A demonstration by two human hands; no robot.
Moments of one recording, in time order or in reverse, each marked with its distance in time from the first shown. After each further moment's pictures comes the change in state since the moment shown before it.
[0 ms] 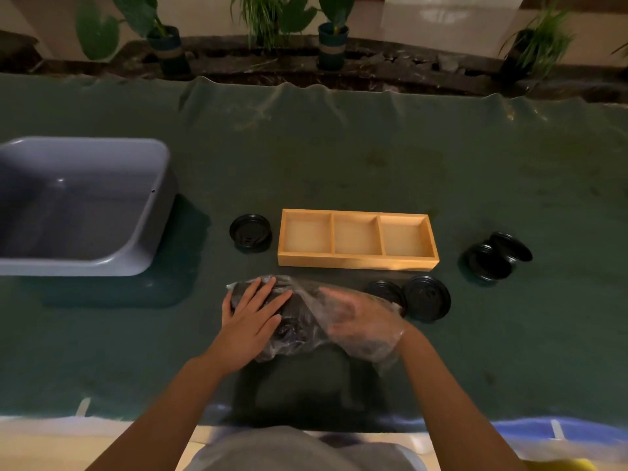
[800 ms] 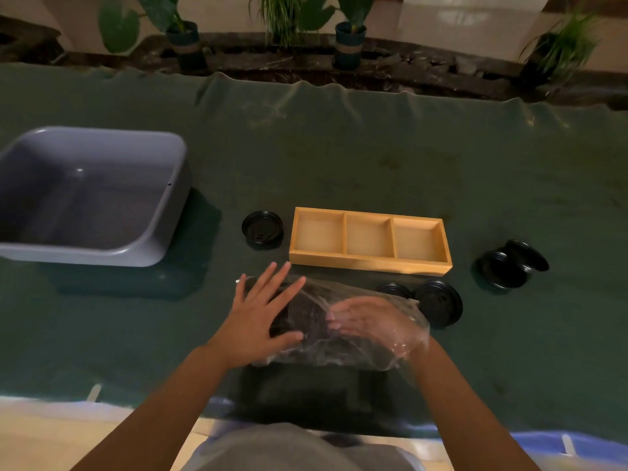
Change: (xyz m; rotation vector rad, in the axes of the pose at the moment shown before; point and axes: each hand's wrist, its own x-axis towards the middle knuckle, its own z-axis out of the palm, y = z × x) left_hand -0.001 0.000 -0.014 0.047 0.078 0.172; right_hand 0.007 0.017 -0.001 1.014 -0.208 -0.010
